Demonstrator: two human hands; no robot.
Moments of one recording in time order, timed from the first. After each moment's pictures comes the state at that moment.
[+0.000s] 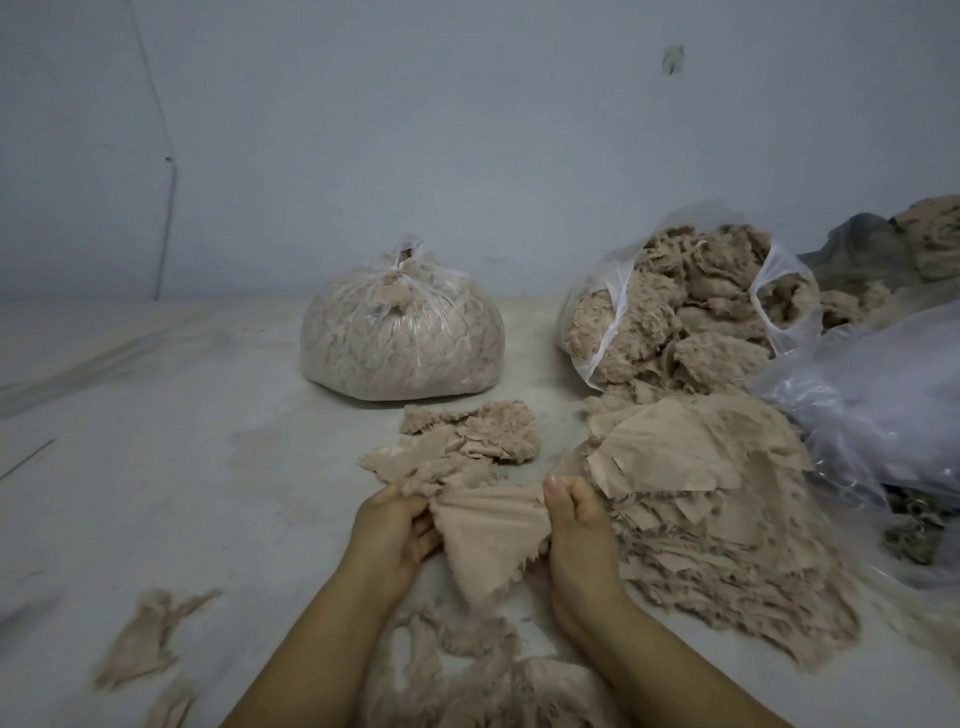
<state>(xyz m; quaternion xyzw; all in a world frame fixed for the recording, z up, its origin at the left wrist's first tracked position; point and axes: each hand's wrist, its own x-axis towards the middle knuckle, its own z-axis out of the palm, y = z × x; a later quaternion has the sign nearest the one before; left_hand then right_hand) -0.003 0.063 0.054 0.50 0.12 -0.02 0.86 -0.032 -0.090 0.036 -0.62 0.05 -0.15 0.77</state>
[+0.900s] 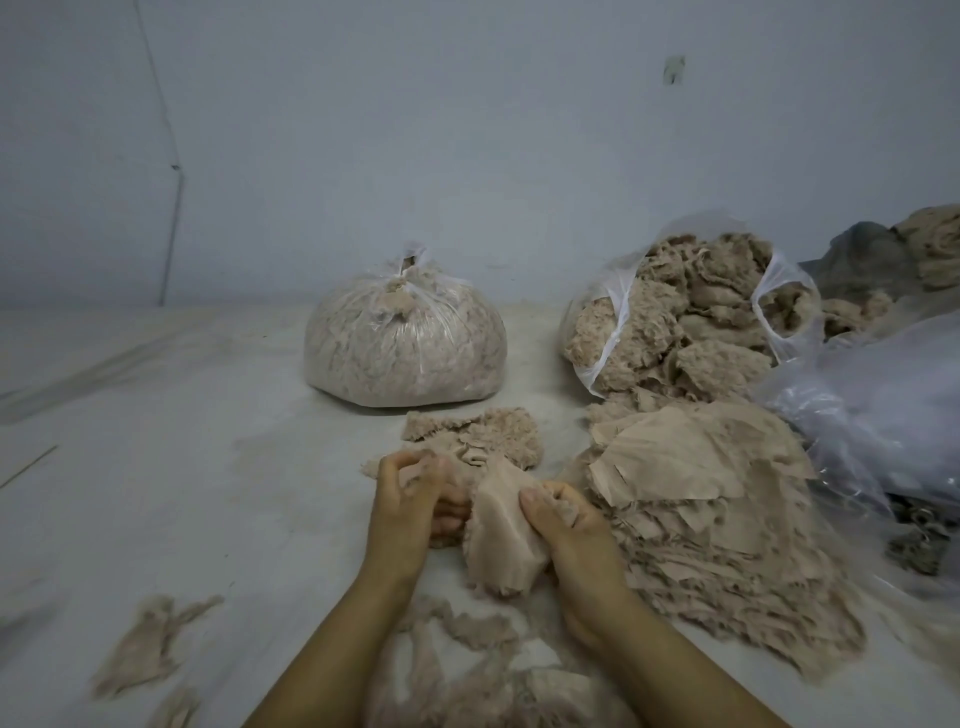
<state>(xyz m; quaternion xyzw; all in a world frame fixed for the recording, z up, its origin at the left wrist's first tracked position) -0.013 0.055 0.061 0.65 0.02 0.08 0.76 -0.039 -0.094 0.048 -0.61 -0.01 -0.07 0.79</state>
